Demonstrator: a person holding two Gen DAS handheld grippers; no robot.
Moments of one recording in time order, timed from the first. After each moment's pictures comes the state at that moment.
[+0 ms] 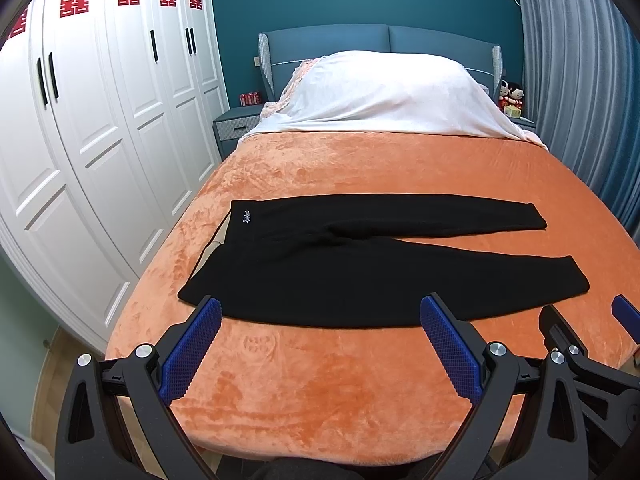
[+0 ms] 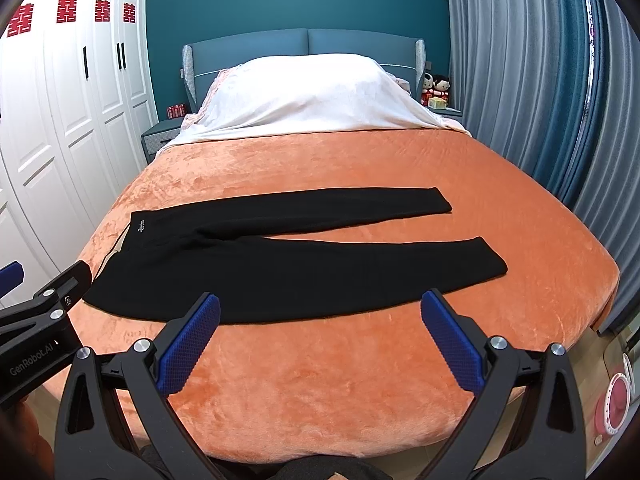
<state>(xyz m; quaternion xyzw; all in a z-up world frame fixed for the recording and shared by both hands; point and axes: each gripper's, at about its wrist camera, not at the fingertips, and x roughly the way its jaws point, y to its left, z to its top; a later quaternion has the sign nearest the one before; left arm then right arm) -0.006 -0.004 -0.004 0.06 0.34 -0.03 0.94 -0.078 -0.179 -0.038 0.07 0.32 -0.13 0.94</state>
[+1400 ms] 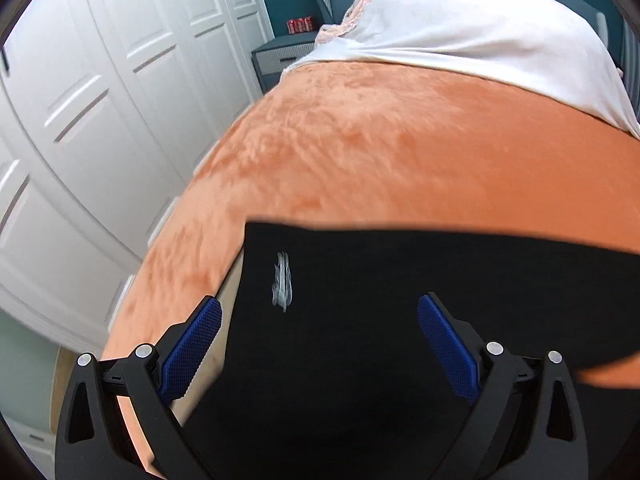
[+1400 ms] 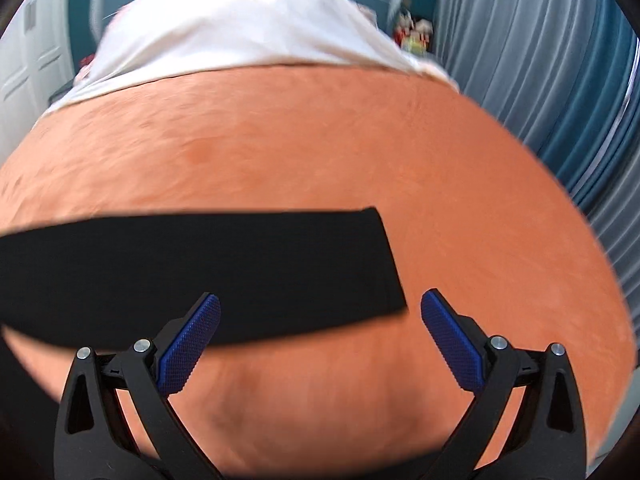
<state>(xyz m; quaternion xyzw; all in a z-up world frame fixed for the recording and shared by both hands) 0.427 0.102 -0.161 0.05 0.45 0.08 0.89 0.302 -0.575 -0.237 0.07 0.44 -0.18 0.88</state>
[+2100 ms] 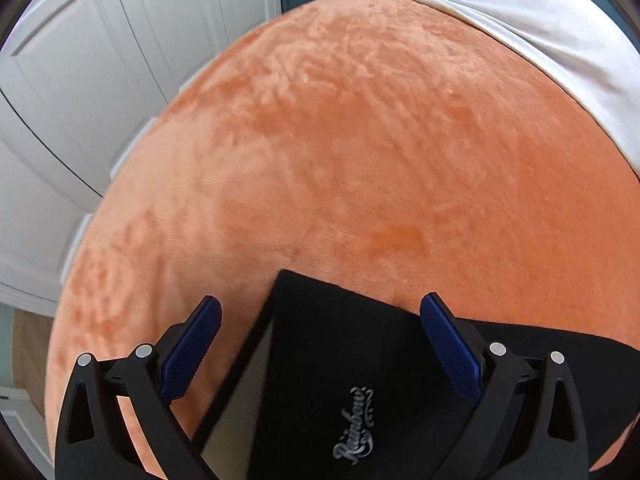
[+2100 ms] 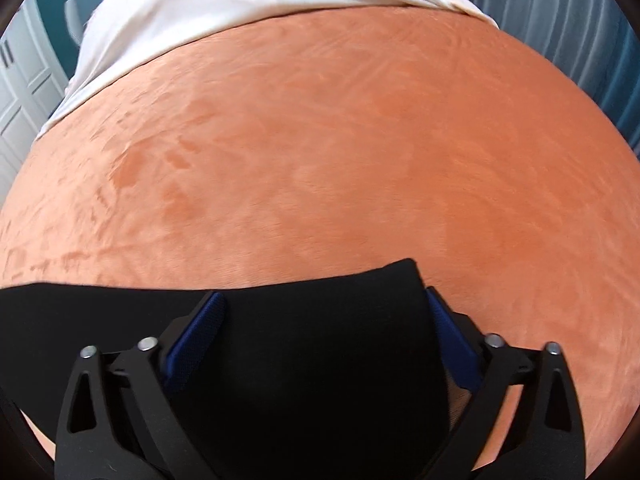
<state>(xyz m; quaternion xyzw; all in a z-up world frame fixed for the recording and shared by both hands) 0.551 0.217 -0.249 -0.07 0.56 0.09 0.82 0.376 -0.624 -0.302 0.12 0.48 -0.12 0.86</state>
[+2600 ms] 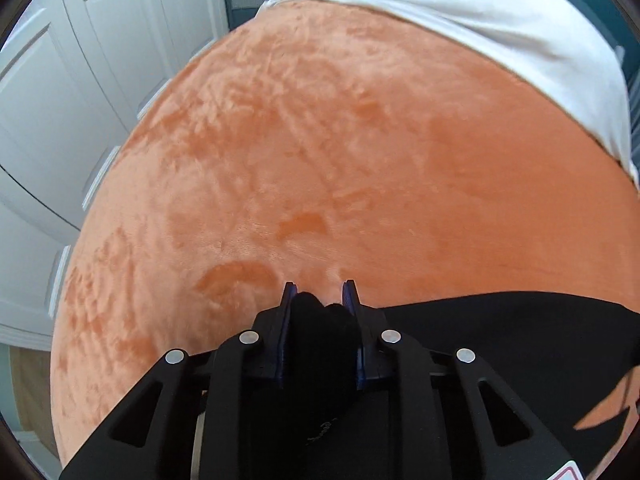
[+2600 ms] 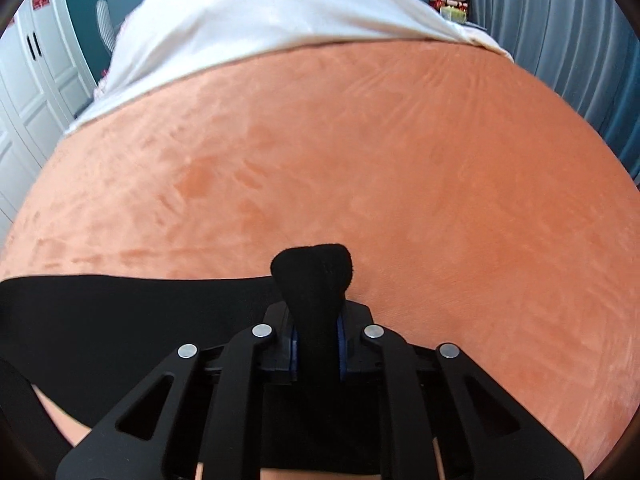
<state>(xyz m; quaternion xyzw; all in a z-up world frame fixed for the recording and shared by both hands) 0.527 0.174 -0.203 -0.05 0.54 0.00 0.84 0.352 -0.600 -0.238 0.12 0.45 -0.09 0.88</state>
